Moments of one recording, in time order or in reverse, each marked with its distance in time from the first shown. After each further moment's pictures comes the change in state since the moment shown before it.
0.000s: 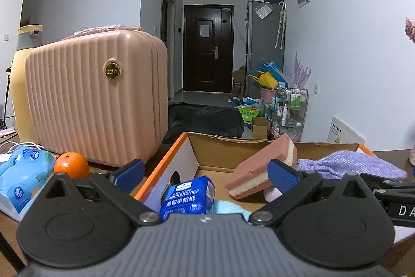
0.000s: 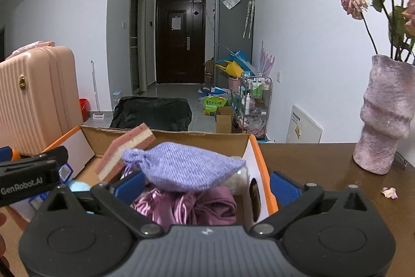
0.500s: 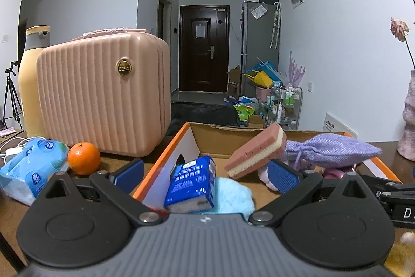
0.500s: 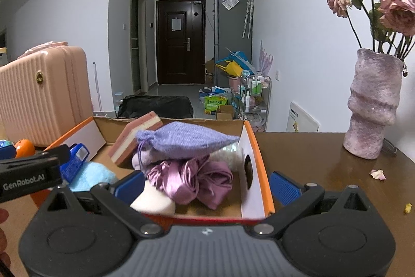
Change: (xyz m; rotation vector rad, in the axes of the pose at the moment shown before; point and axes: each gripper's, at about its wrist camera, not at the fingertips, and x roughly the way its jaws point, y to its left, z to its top) left arm -0.044 0.008 -0.015 0.012 0.001 -0.019; right arm -0.047 -0.002 -0.024 0.011 -0.003 0.007
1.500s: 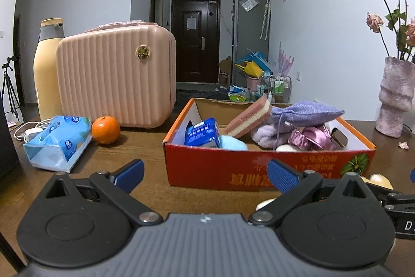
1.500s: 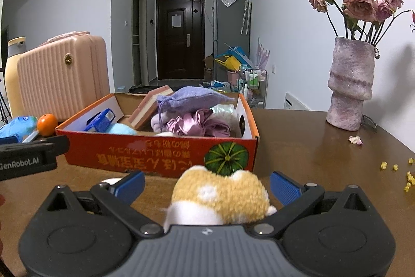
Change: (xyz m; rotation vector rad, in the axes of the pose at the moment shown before) left arm -0.086 0.028 -0.033 0.018 0.043 -0.050; right arm -0.089 0.008 -0.059 0.003 0.018 -0.004
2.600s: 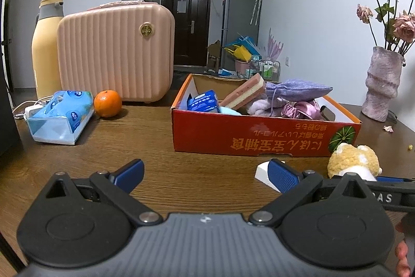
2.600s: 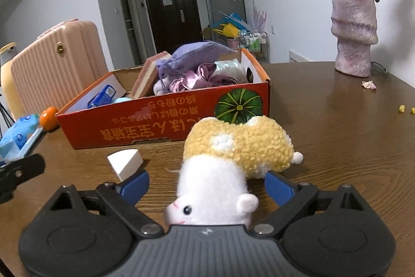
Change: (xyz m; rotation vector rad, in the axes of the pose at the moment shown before) left arm -0.023 0.025 -0.019 -0.016 0.083 -0.064; right arm 0.027 0.000 -0.027 0.149 0.141 0.049
